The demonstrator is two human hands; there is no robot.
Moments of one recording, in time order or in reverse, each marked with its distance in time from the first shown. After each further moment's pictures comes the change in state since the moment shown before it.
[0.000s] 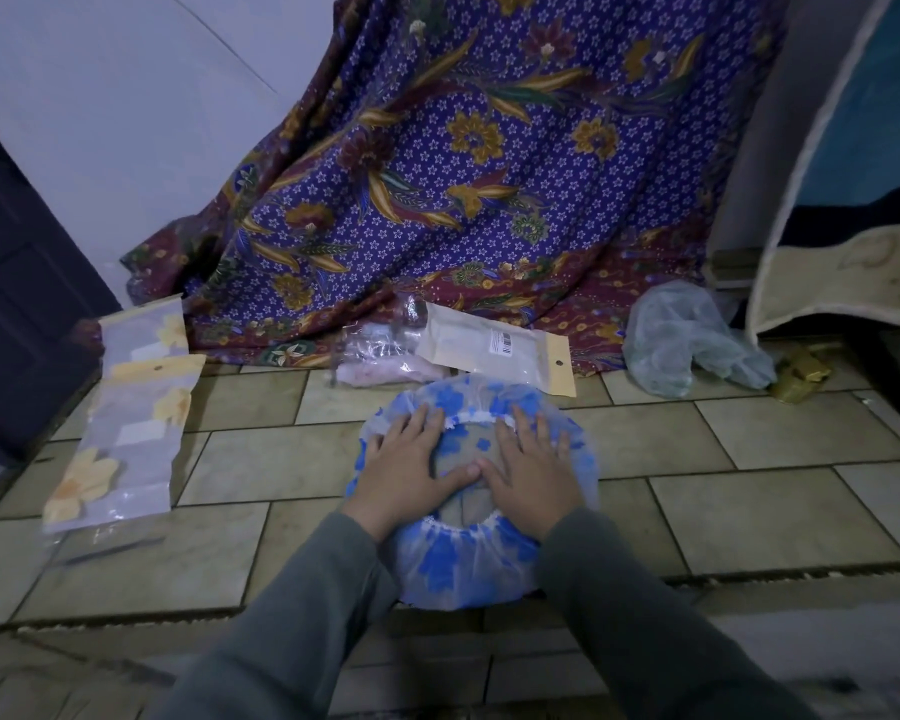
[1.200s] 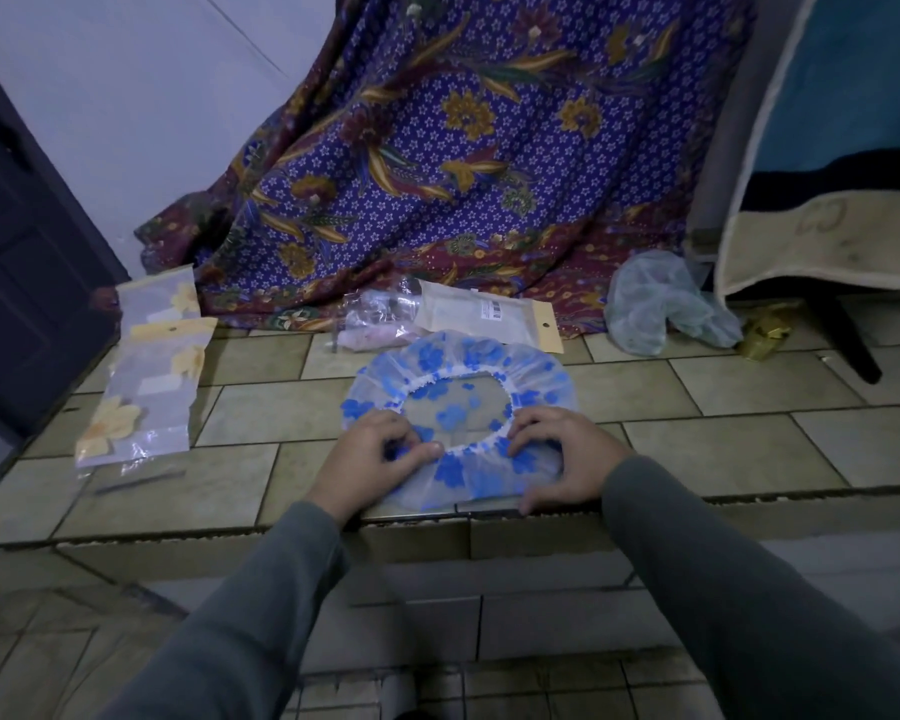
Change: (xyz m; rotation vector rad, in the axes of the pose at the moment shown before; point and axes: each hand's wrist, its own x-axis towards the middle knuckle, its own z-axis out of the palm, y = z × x) left_hand -0.053 -0.034 0.016 -0.370 0.322 0.305; right_hand -0.050 0.060 -0.034 0.332 -0.074 -0.481
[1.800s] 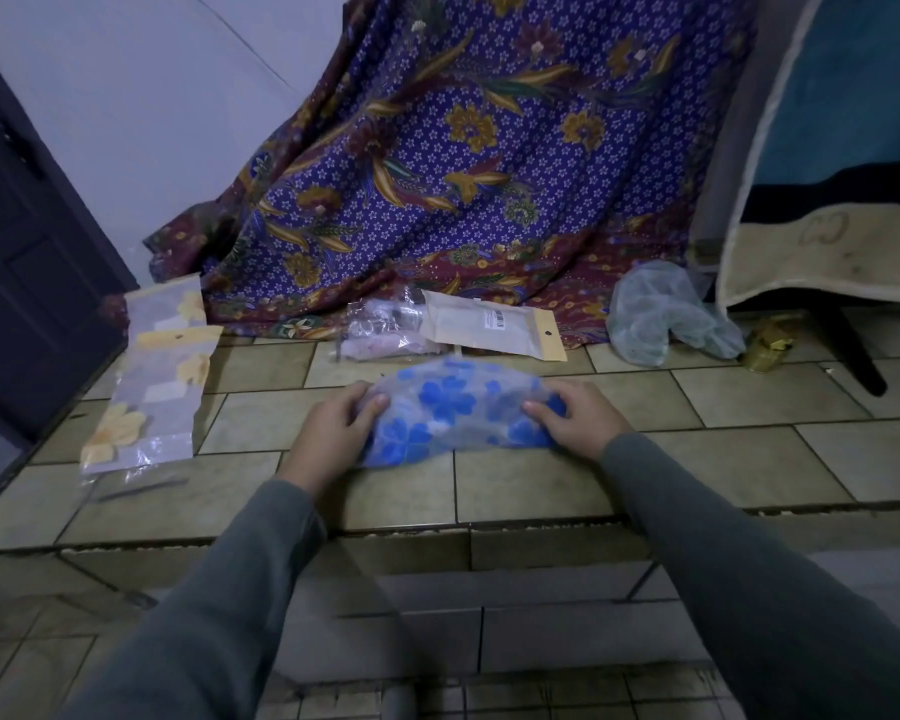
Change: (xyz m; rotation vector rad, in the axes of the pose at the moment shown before) left_hand 0.021 -0.009 -0.034 -0.079 0.103 -0.328; right_hand 0.029 0.007 -0.017 0.032 0.273 0.257
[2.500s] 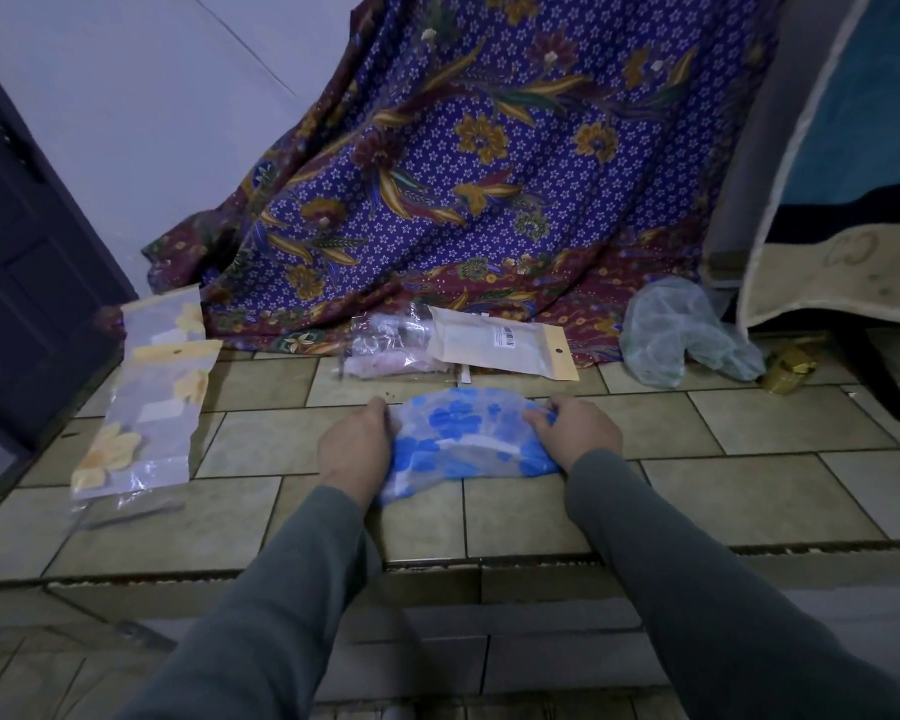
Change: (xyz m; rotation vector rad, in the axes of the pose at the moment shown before) left_hand 0.030 0.002 0.028 0.640 0.024 -0.103; right_hand 0.037 -0.007 0.026 -0.299 0.107 0.452
